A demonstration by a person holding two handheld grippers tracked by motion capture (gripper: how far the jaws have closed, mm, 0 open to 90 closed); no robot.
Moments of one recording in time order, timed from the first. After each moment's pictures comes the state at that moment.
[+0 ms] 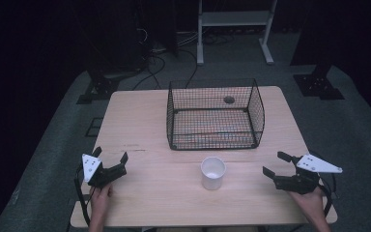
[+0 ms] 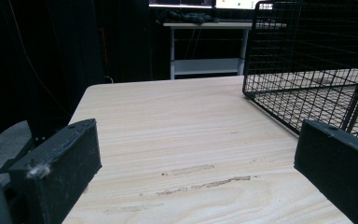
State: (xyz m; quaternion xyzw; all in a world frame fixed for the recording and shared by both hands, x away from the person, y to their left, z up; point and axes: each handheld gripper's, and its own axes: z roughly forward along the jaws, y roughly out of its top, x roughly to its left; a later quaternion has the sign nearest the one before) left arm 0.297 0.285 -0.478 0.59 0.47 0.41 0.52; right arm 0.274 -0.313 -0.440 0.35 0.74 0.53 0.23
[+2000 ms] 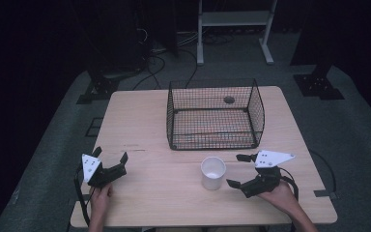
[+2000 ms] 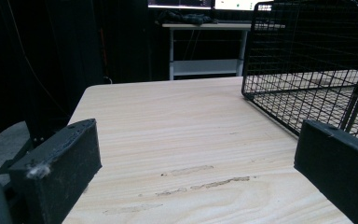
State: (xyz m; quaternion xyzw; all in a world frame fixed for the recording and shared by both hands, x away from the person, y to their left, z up) left arm 0.296 0.286 -0.478 0.59 0.47 0.40 0.52; right arm 0.286 -0.215 -0.419 0.21 0.82 0.52 0.11
